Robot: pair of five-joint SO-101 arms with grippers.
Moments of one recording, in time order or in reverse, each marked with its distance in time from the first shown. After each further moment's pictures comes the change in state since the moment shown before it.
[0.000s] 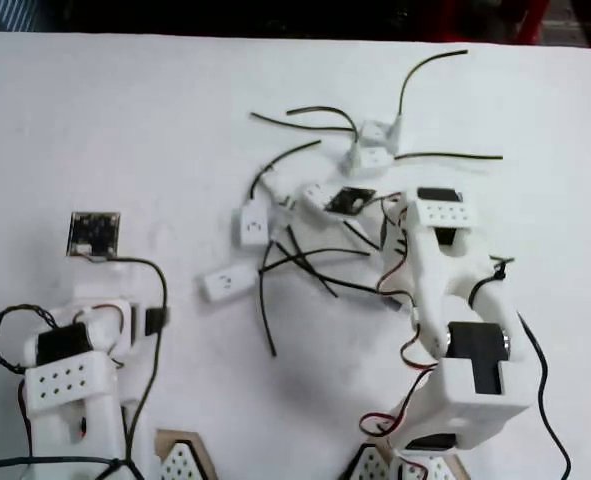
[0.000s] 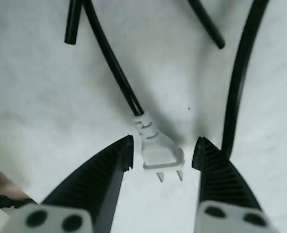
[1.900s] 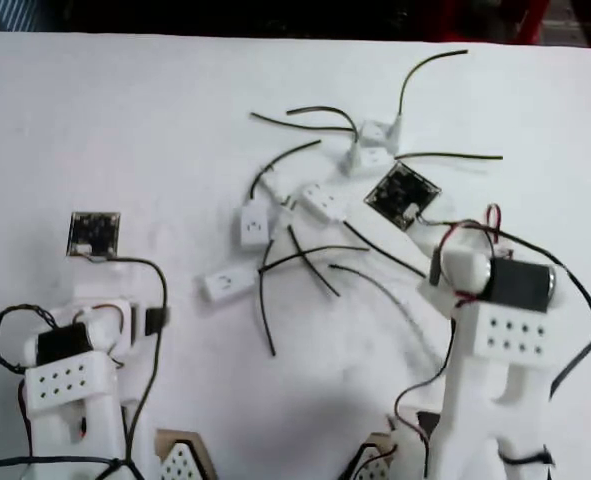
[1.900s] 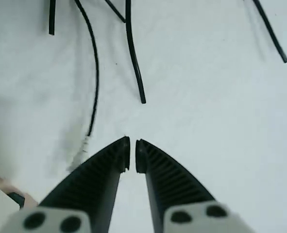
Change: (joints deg) left arm 0.0 0.0 0.0 0.0 0.0; right arm 7.1 -51.4 4.1 13.9 0.4
